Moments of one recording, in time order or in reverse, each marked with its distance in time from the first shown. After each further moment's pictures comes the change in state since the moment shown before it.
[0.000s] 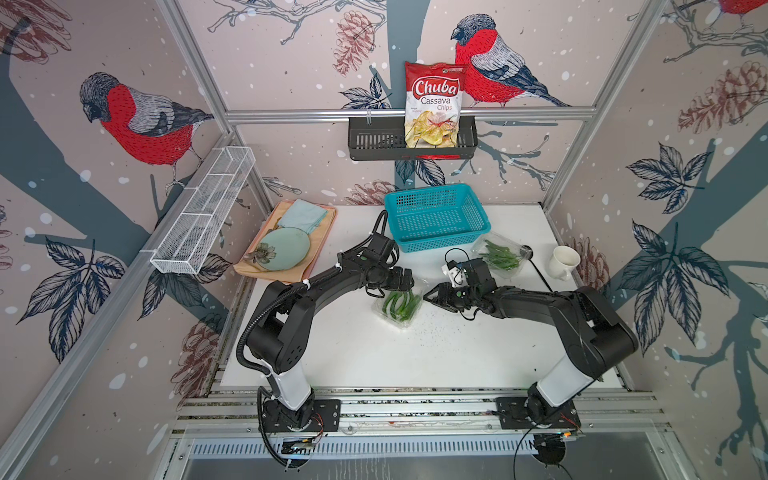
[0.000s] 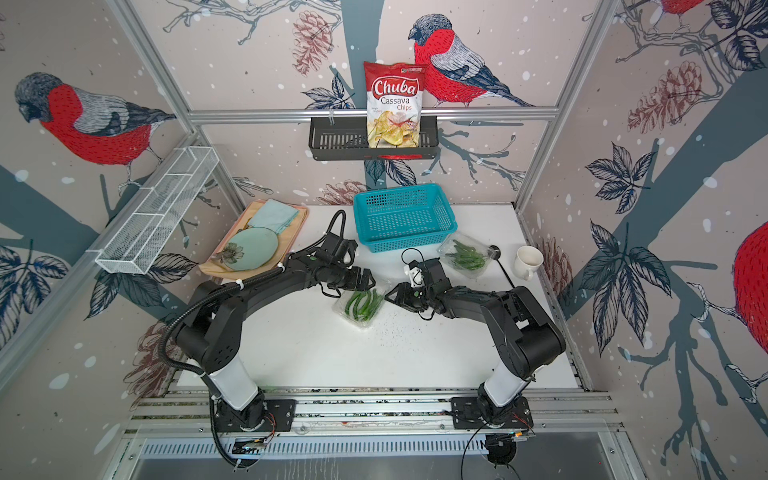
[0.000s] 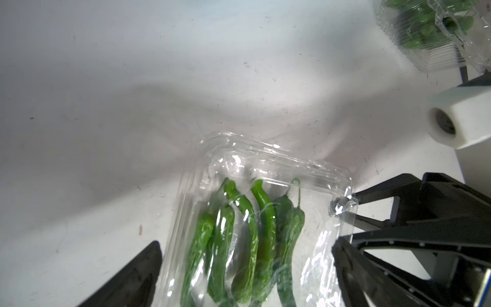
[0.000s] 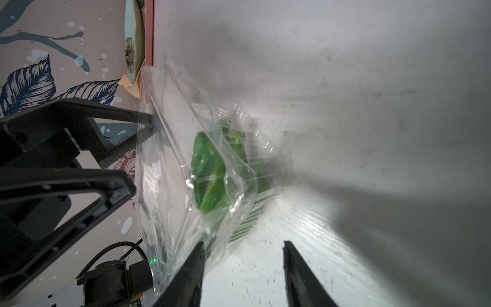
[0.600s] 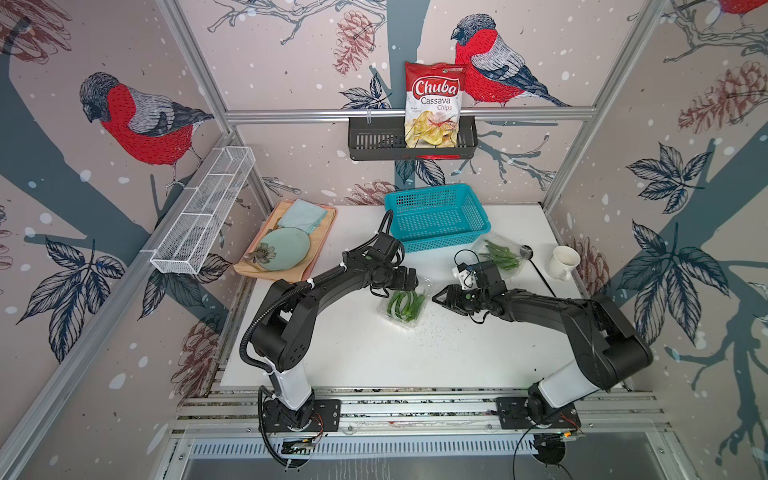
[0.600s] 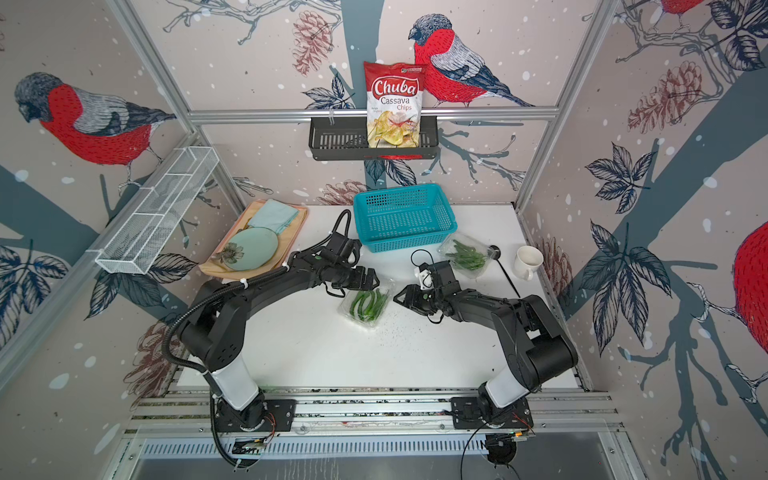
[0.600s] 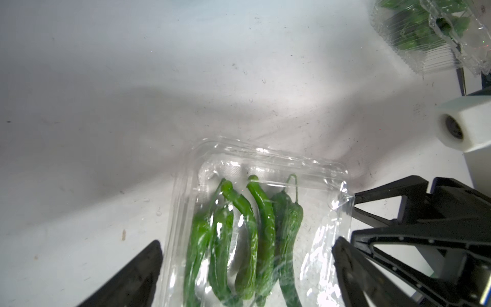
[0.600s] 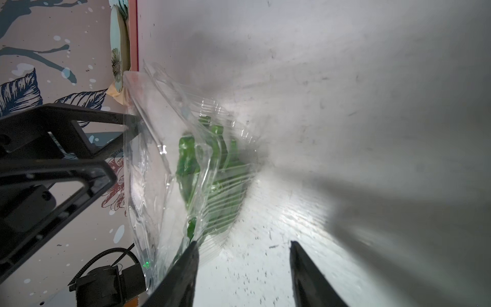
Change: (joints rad) left arm -0.034 0.023 0.037 -0.021 -0.017 -0.031; right arm -0.058 -0.062 -0.047 -0.068 0.008 -0.029
